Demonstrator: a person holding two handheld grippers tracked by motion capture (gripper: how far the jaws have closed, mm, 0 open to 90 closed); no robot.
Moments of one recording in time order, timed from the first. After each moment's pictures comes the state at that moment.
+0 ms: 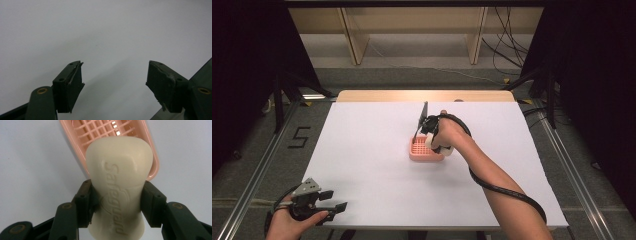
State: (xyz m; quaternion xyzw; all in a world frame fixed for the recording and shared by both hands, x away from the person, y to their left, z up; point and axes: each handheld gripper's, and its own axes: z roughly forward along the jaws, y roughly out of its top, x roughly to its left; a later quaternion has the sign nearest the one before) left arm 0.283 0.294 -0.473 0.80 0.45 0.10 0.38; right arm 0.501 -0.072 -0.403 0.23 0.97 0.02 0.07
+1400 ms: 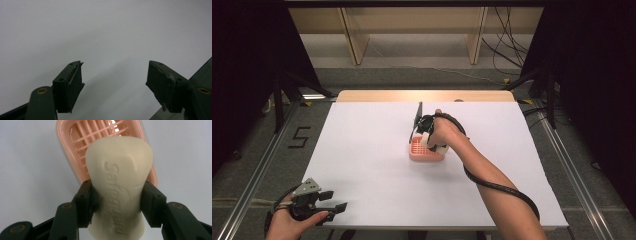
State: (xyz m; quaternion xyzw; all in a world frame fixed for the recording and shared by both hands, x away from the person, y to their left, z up) left arm 0.283 0.295 -0.474 0.80 0.45 0.10 0.38; right arm 0.510 -0.059 -0.409 0.21 0.97 0.02 0.08
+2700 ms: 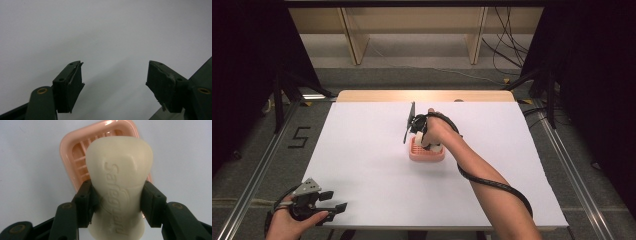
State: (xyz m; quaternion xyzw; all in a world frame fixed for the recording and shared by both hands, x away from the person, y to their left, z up) left arm 0.283 0.294 -0.475 0.80 0.45 0.10 0.38; right arm 0.517 -0.041 -0.415 0.19 0.98 0.04 0.08
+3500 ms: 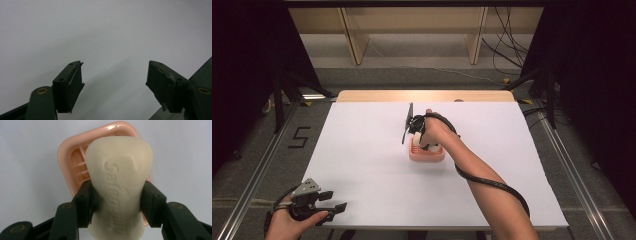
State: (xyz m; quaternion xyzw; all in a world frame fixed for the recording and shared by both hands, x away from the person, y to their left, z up) left arm 0.282 0.294 -0.475 0.80 0.46 0.09 0.39; right arm 0.521 -0.036 -0.420 0.17 0.98 0.03 0.09
